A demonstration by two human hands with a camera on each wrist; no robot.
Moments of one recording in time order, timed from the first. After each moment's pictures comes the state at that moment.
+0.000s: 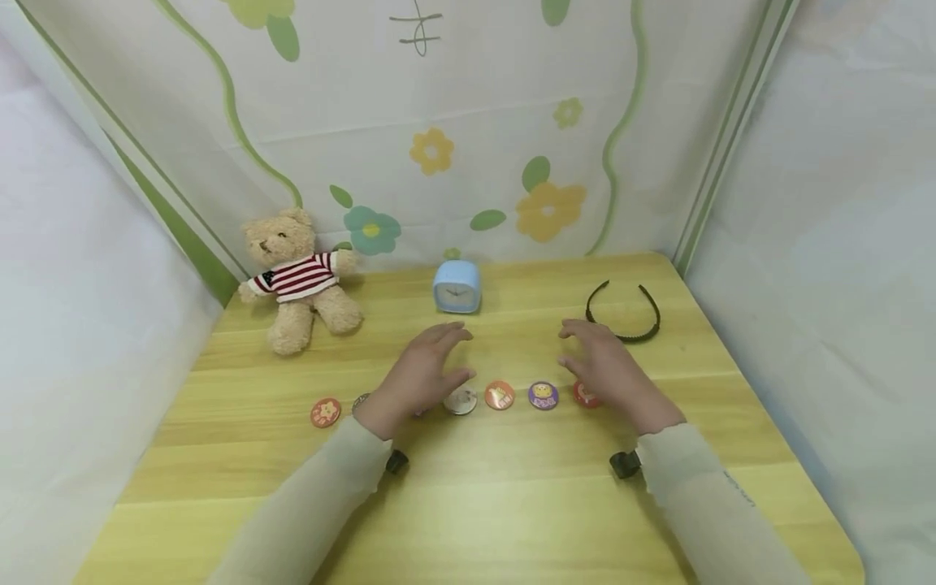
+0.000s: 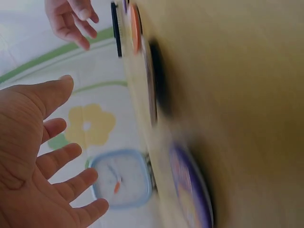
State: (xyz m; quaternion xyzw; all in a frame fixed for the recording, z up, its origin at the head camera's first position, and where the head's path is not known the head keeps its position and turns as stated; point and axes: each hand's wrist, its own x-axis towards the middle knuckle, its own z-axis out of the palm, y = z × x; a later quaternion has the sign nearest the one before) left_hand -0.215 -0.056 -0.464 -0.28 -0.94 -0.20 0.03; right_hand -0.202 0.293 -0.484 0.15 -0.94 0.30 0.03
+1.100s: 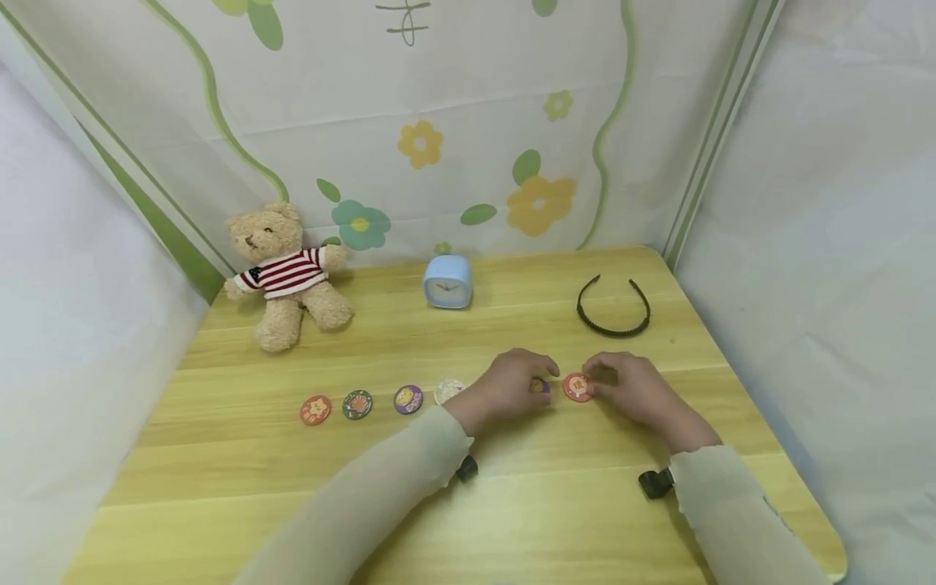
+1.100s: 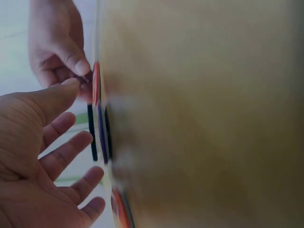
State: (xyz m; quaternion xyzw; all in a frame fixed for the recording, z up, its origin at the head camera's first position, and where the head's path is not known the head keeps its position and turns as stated) left_hand -0.207 0.079 -0.492 -0.36 -0.90 -0.22 -0.09; right_hand -0.168 0.346 -0.503 0.10 -0.94 0.32 -0.05
